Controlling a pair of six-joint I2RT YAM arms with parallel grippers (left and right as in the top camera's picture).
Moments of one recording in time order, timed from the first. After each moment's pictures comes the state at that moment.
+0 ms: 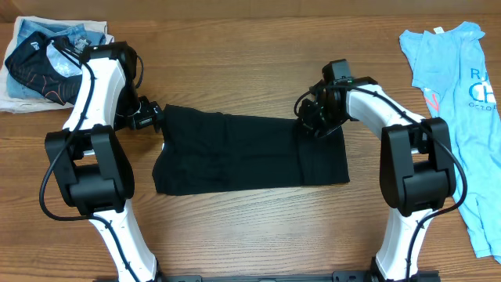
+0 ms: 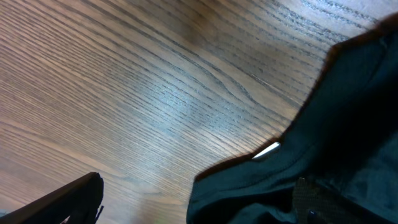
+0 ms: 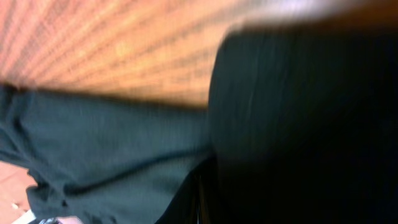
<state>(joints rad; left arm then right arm) 0.11 2.17 1.81 -1.42 -0.11 -0.44 0.19 2.12 1.43 -0.76 -0.55 0.47</state>
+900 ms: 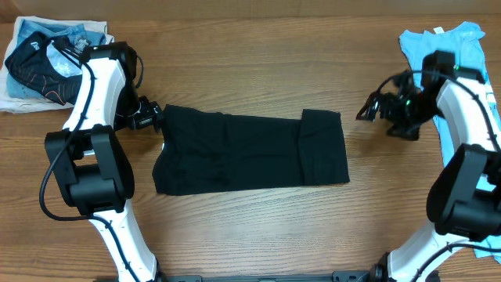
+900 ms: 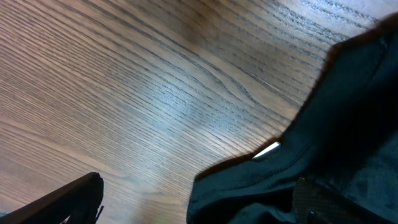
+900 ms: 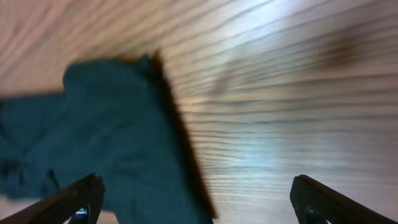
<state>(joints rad) 0.11 2.17 1.81 -1.42 -0.11 -0.44 -0.24 1.94 1.49 -1.12 -0.44 0.01</state>
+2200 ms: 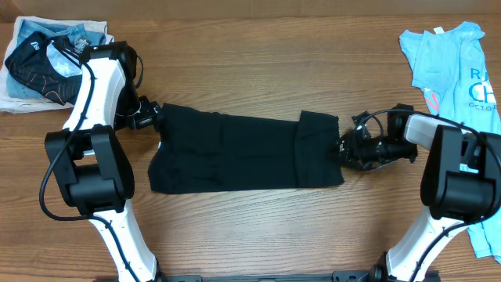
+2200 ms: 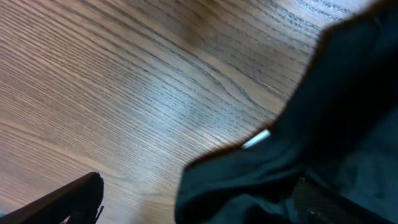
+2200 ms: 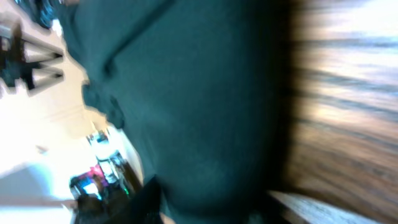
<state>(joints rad) 0.11 2.17 1.81 -1.41 -0.11 -0.44 -0.19 2.06 1.09 -0.83 -0.96 -0.16</state>
